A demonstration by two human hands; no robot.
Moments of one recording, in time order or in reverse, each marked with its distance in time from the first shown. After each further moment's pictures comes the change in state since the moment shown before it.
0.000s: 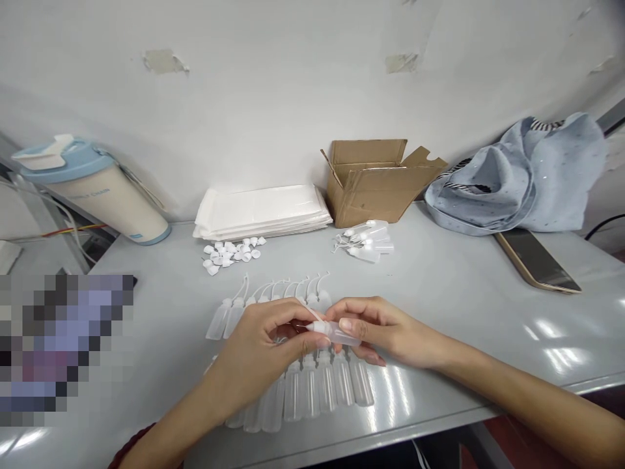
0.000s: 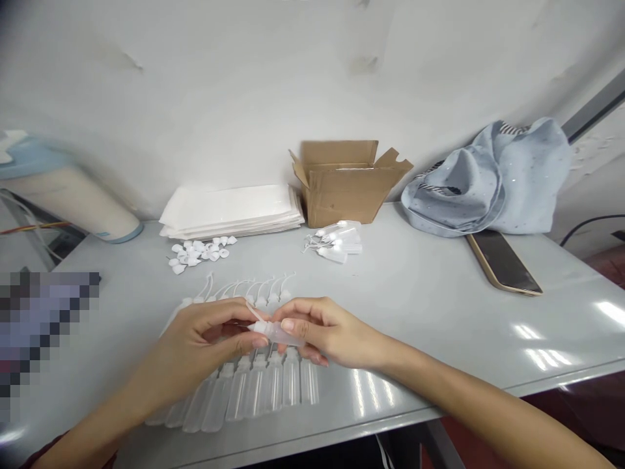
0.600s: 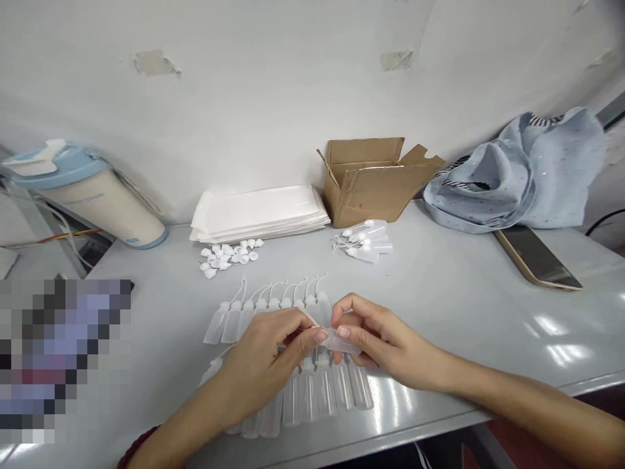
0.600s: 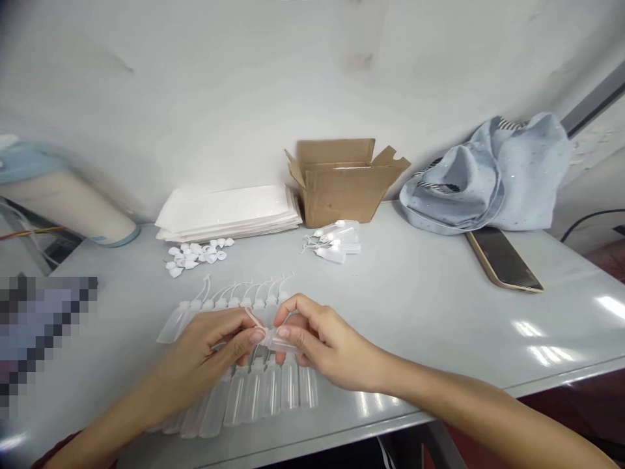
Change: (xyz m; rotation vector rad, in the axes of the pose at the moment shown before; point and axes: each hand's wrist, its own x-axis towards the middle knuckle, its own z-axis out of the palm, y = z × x) left_hand -0.001 -0.007 0.003 0.355 -0.034 0.105; right_hand -0.006 0.001 0.013 -0.096 0.151 -0.093
